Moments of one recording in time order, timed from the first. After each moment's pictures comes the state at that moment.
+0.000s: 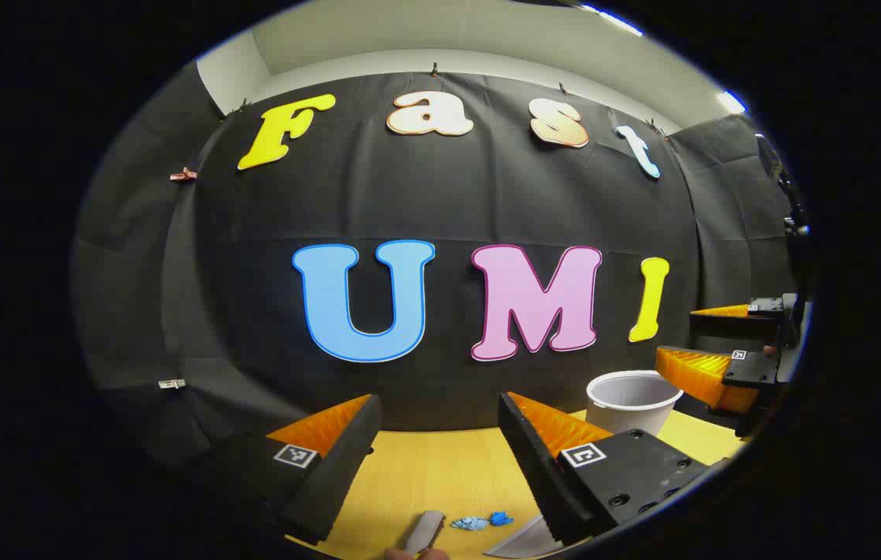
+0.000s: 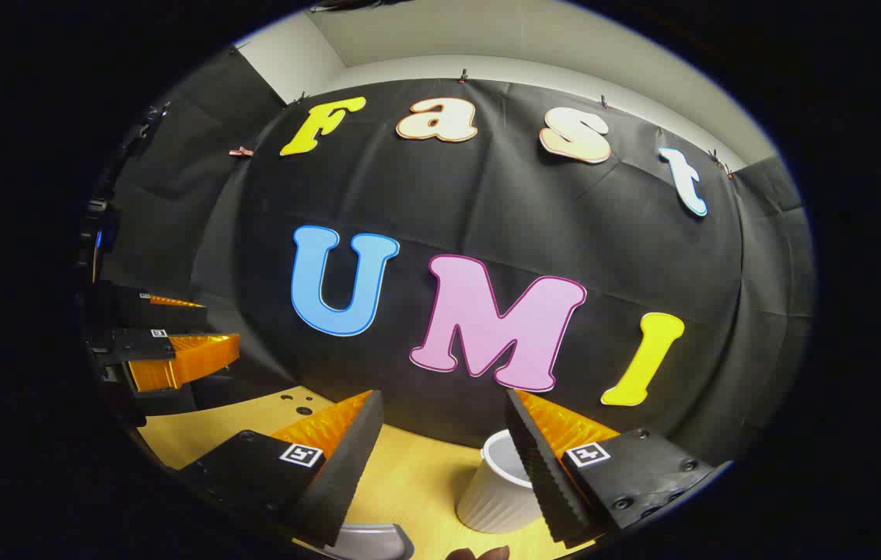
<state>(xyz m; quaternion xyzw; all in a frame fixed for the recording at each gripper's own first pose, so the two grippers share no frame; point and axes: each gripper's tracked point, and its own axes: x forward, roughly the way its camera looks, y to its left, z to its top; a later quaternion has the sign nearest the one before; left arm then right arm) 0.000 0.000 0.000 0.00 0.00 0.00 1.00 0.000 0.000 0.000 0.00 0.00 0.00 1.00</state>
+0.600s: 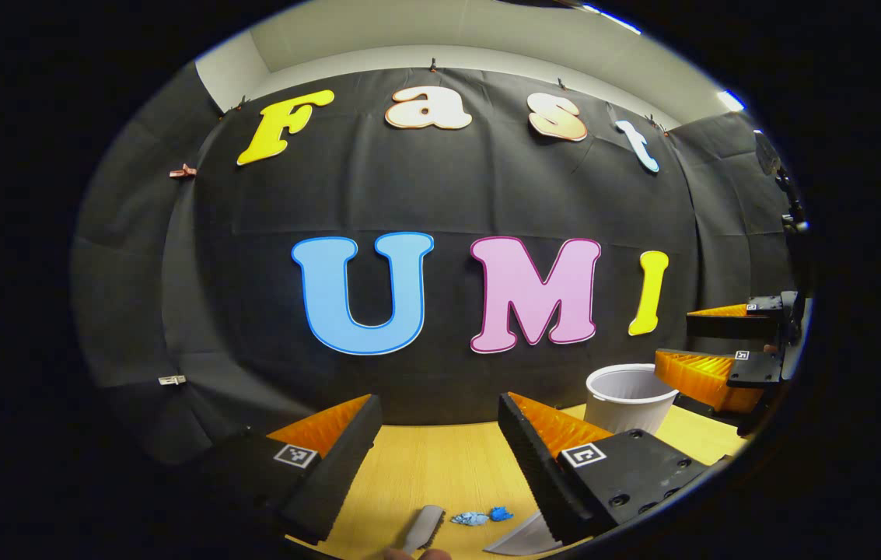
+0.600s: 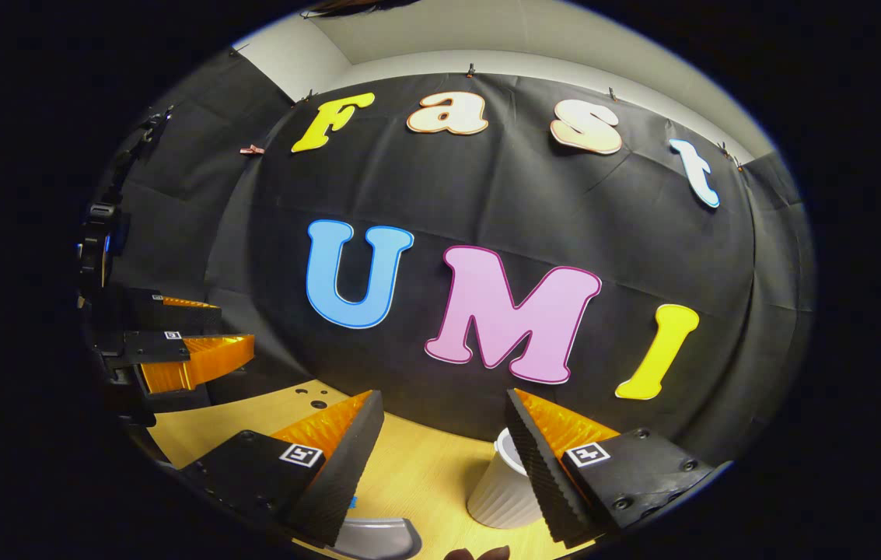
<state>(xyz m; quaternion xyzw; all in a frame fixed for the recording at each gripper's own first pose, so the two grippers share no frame) -0.002 -0.001 -0.005 0.00 0.02 0.00 1.00 -0.003 0.010 -0.011 0.01 0.01 0.03 1.00</state>
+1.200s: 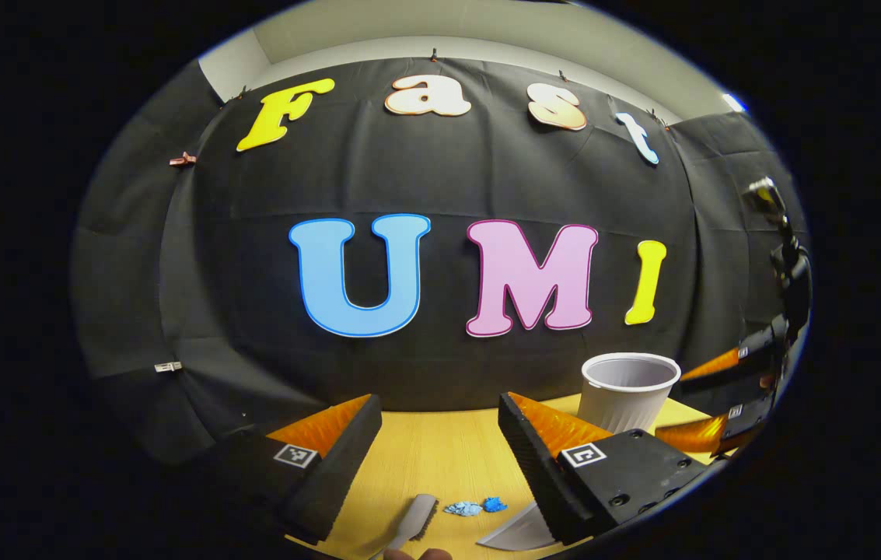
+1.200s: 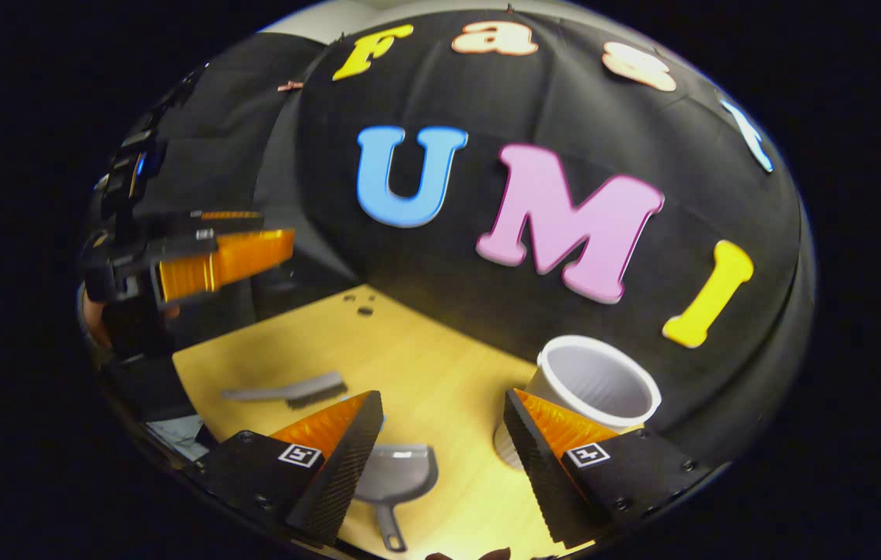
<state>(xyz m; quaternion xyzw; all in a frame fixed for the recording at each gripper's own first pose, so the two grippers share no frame) -0.013 -0.006 -0.028 -0.01 0.04 0.00 1.00 -0.051 0.039 -0.138 -0.02 0.25 0.15 0.96</state>
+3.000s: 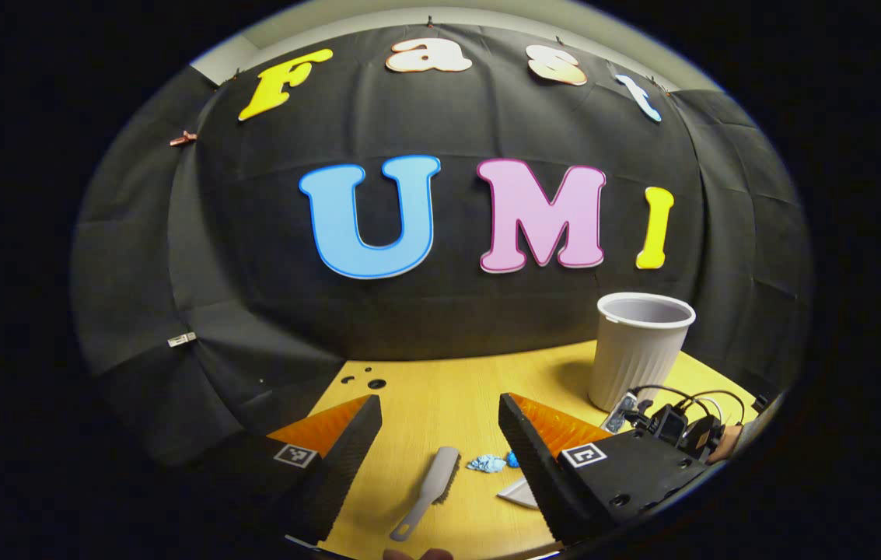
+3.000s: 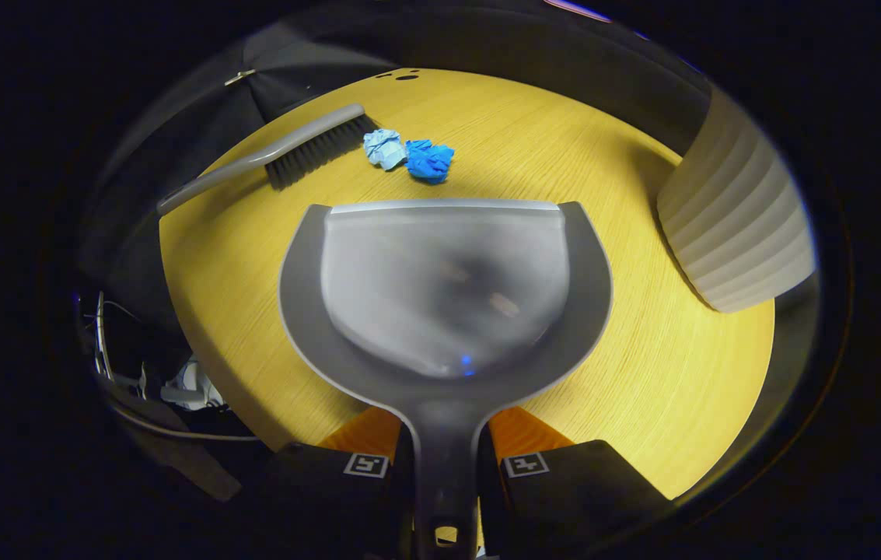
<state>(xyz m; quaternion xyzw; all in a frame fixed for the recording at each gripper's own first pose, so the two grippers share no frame) -0.038 0.019 -0.121 0.01 0.15 0.00 0.99 -0.118 0.124 -0.430 -0.01 0.56 0.24 0.79</state>
